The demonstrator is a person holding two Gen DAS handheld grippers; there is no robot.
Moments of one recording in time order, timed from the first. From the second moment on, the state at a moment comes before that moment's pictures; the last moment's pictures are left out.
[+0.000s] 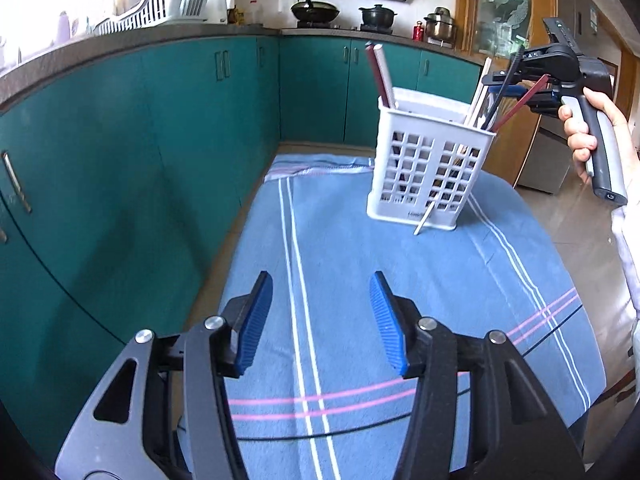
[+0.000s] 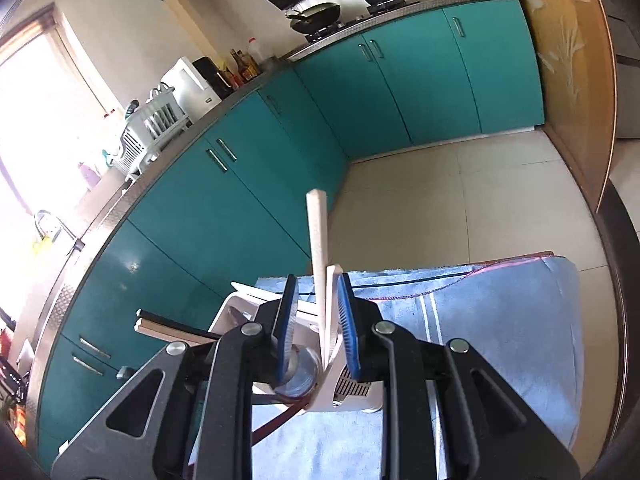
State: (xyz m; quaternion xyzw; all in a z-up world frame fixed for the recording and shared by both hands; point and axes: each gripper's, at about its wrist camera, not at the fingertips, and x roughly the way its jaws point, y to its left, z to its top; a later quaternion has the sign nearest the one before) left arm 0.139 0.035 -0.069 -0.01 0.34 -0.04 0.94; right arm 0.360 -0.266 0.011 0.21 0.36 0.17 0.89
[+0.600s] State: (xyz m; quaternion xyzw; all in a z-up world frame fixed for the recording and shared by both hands) left arm 0.133 0.041 -0.082 -0.02 0.36 -0.04 0.93; right arm 0.351 -0.277 0.025 0.21 0.34 0.16 0.90
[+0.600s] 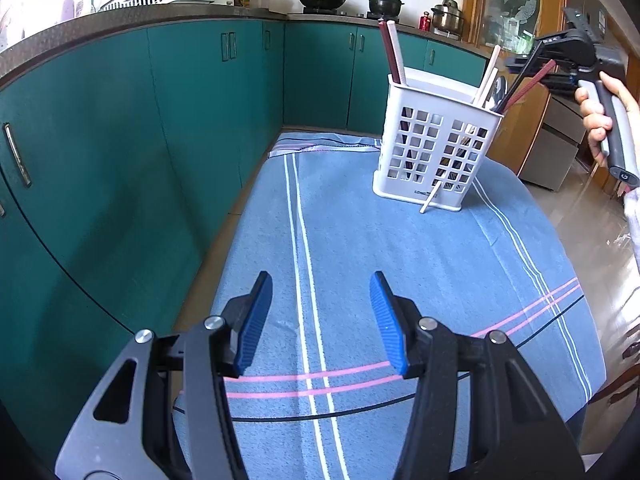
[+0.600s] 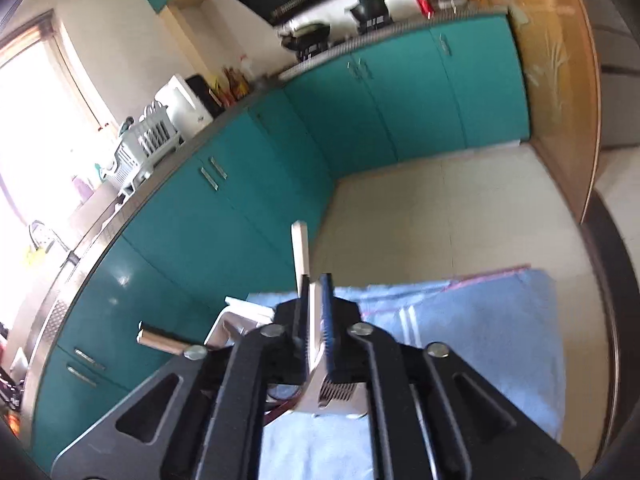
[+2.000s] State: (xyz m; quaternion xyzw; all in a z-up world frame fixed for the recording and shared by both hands) left arm 0.129 0.036 -0.104 -0.02 0.40 -0.04 0.92; right arm 0.364 -0.275 0.008 0.24 0.36 0.19 0.88
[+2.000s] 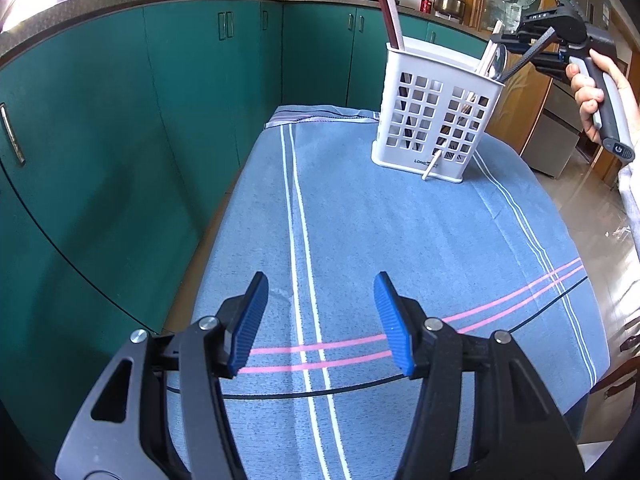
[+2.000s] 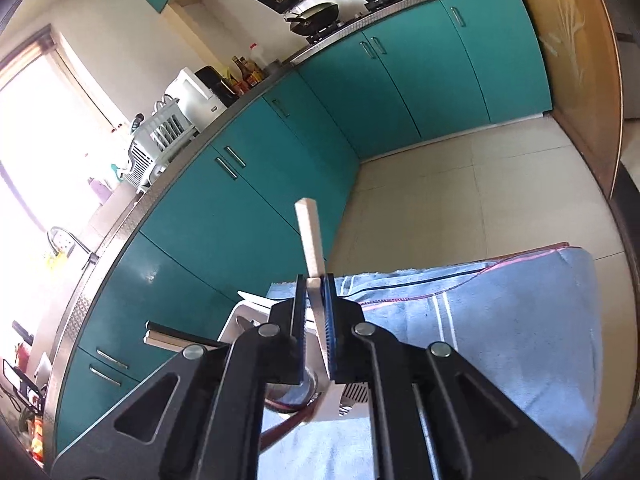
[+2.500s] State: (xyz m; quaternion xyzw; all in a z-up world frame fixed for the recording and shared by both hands) left arm 0.129 0.035 -0.109 -0.02 0.40 -0.05 0.91; right arm 0.337 -0.309 0.061 0.26 0.25 0.15 0.92
